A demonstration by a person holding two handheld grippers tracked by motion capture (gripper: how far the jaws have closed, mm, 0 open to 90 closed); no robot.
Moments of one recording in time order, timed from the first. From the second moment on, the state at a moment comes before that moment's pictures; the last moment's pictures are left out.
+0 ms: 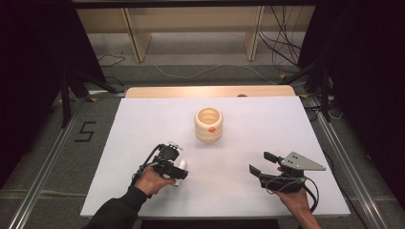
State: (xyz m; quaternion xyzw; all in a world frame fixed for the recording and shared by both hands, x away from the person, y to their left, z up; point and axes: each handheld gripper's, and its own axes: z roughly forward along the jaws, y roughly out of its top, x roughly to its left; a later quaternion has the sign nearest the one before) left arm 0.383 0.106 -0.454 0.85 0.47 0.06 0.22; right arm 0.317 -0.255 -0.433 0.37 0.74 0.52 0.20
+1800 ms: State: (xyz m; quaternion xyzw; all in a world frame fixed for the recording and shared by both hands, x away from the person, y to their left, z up) left arm 0.395 0.098 -0.462 0.91 0.39 0.06 0.15; right arm 0.319 -0.249 -0.434 0.36 0.75 0.52 0.20
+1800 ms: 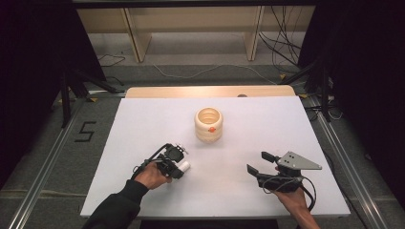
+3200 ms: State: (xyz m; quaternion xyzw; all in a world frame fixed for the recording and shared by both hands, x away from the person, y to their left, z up) left arm 0.407 0.122 -0.422 0.79 0.44 0.14 0.40; right arm 0.319 -0.249 -0.434 0.36 0.75 0.52 0.20
